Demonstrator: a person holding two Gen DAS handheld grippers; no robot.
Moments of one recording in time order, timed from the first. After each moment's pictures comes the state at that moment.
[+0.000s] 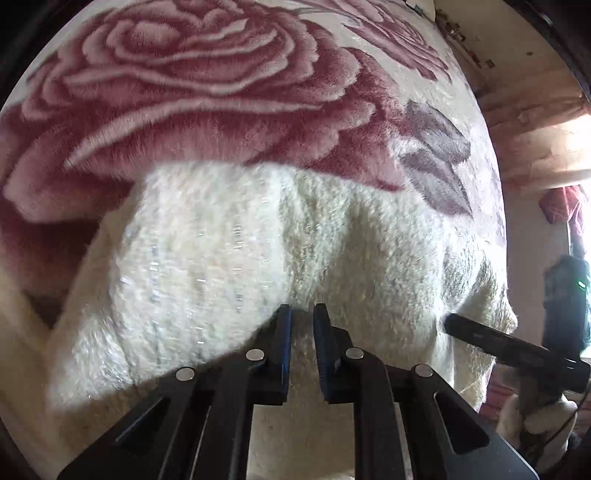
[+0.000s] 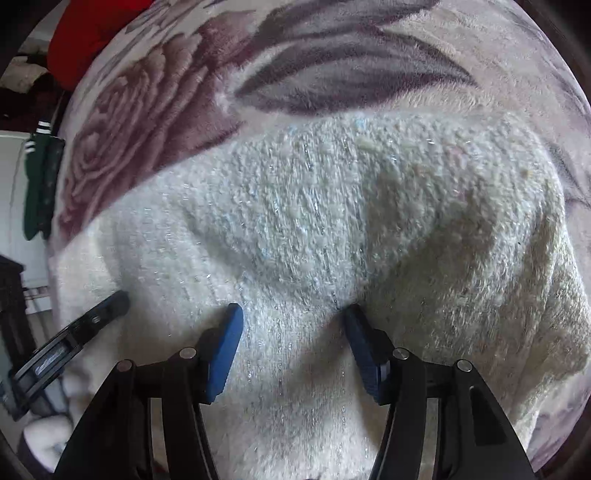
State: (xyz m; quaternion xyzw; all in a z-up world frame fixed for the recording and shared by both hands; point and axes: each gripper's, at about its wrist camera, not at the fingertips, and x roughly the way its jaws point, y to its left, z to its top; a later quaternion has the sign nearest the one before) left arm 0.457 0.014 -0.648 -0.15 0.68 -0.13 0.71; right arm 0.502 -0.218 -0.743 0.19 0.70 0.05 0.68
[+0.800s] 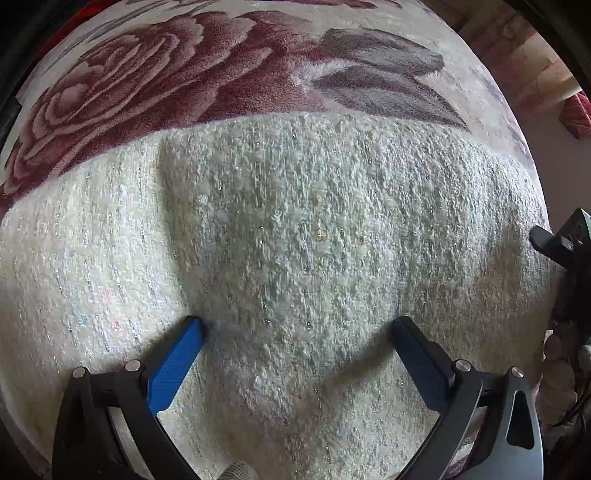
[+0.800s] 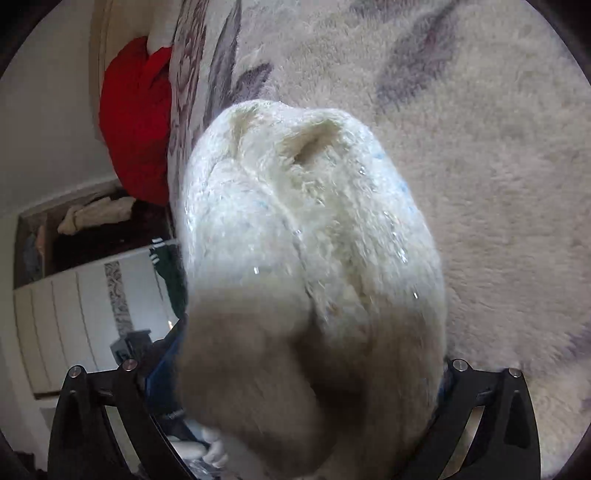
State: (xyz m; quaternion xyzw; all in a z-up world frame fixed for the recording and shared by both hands) left arm 0.436 -0.105 -0.666 0.01 0.68 -0.12 0.73; right arm 0.430 -0.383 -0.820 0.55 0.56 0.14 0.61
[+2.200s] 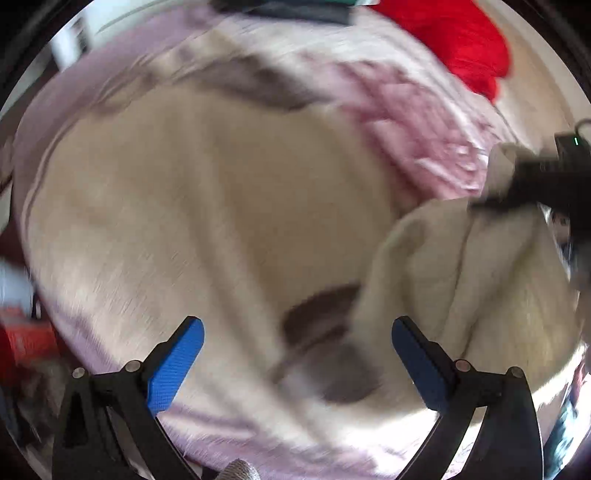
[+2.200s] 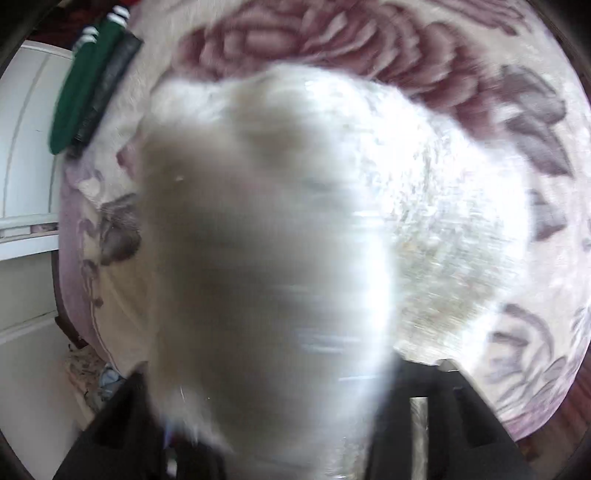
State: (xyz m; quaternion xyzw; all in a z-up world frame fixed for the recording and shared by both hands) left arm 0.216 0.227 -0.616 -0.32 0.58 0.14 0.73; right arm 0.531 0.107 -0.674 0.07 0.76 0.06 0.64
